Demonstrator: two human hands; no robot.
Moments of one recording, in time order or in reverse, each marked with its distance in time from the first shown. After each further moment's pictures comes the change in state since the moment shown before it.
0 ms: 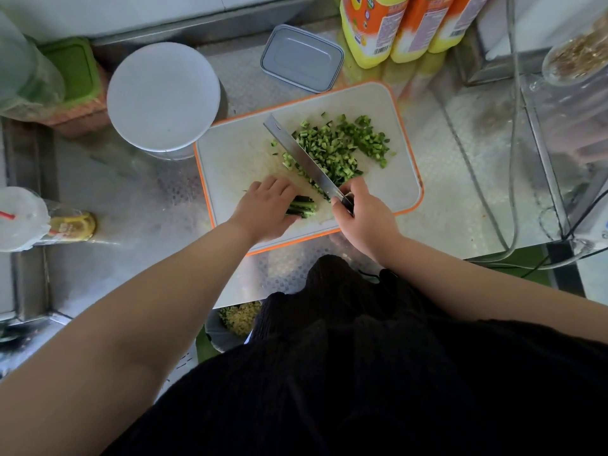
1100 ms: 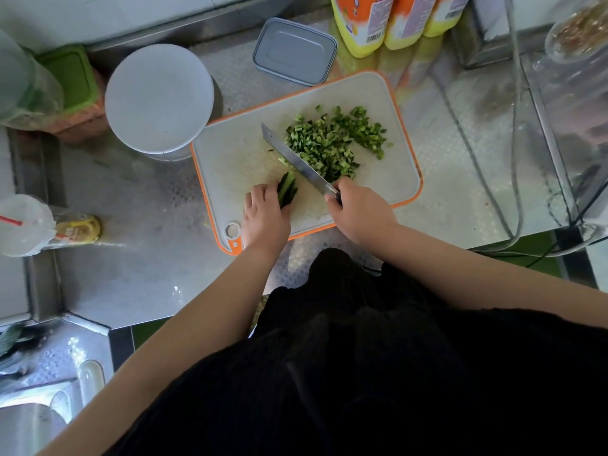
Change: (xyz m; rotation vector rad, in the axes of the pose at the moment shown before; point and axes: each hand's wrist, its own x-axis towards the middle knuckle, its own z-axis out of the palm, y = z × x) left_hand -0.011 0.047 0.017 -0.376 0.191 -0.631; right_hand 0.008 -0.002 -0.005 -0.182 -0.180 0.048
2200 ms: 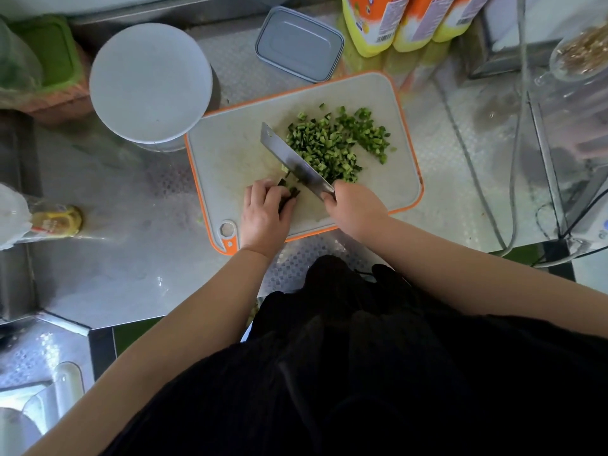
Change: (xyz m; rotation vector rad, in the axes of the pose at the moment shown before) left_hand 0.008 -0.021 0.020 -0.217 0.325 0.323; right_hand 0.029 -0.009 0.003 -0.134 -0.146 0.069
